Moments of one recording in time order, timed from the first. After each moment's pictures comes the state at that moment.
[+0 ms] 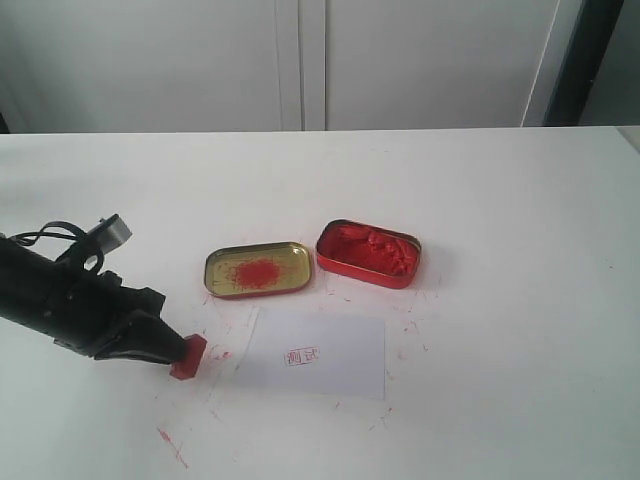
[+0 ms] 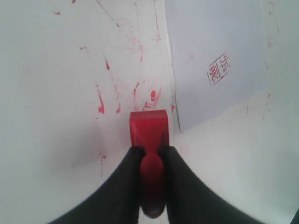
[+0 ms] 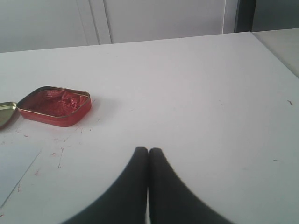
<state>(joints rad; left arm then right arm) -0.13 1.77 -0.78 -1.16 0.82 1.05 0.04 0.00 0.00 0.11 0.34 0.04</state>
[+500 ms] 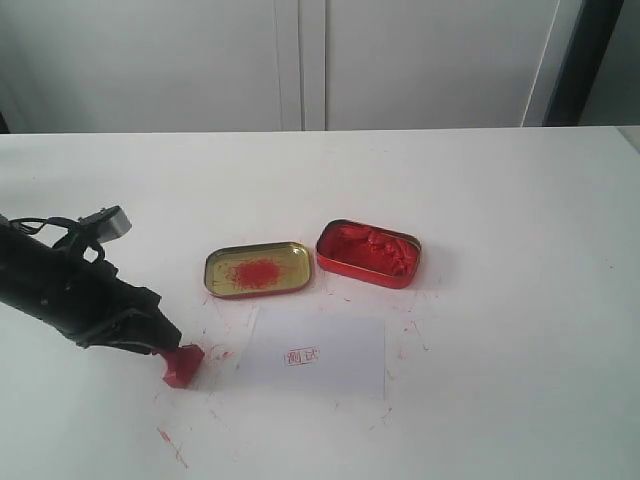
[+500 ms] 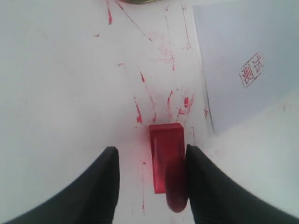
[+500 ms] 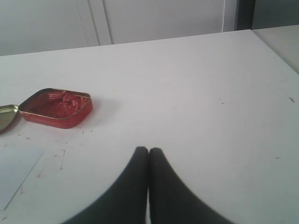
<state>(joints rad) -0.13 1.77 -0.84 -1.01 0.77 1.00 0.04 0.00 0.00 0.11 0.34 0.06</state>
